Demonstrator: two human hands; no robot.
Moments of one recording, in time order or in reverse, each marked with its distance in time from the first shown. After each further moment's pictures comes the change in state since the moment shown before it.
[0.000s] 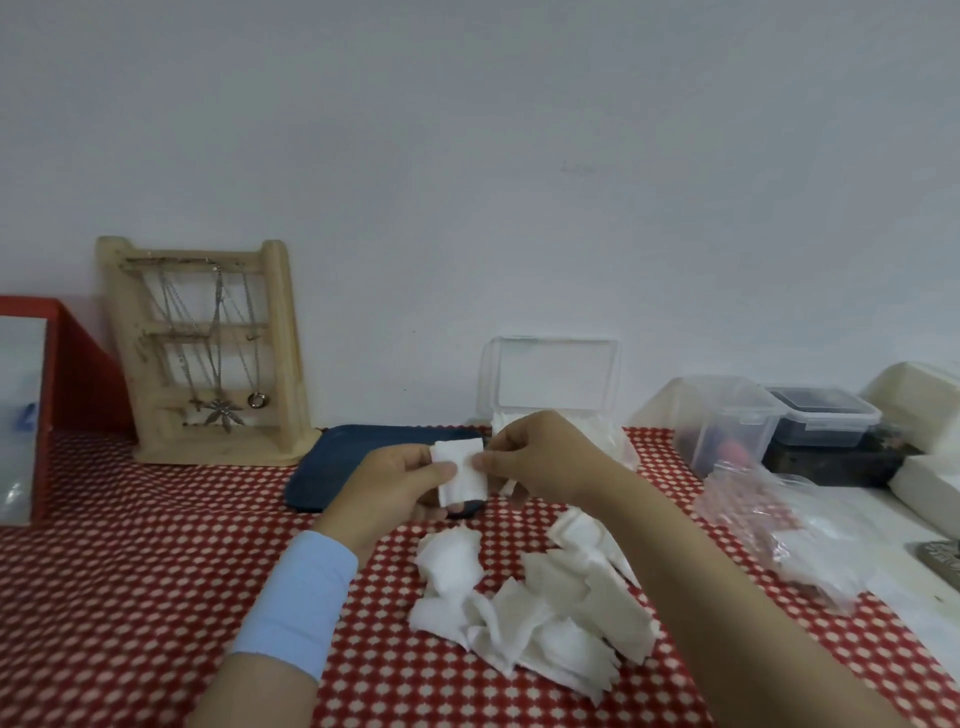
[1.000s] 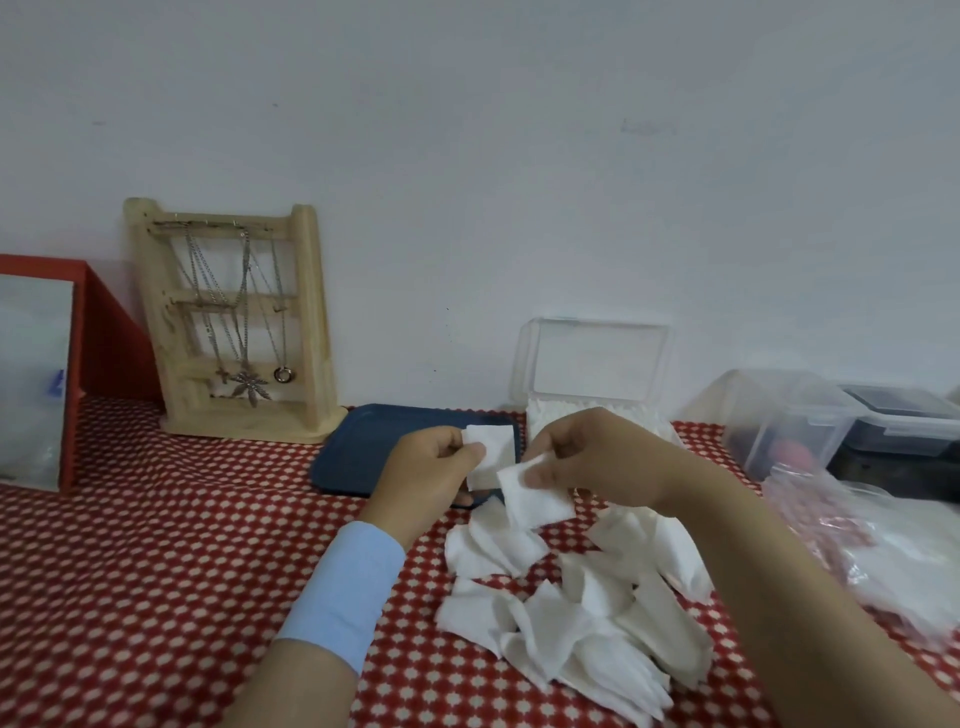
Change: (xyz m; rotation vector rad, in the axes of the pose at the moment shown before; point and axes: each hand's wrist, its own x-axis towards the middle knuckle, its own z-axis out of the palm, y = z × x) left_hand 0.018 -0.013 0.008 0.139 0.165 0.099; right_hand 0.009 0.018 -0.014 -0.009 -0.196 -0.066
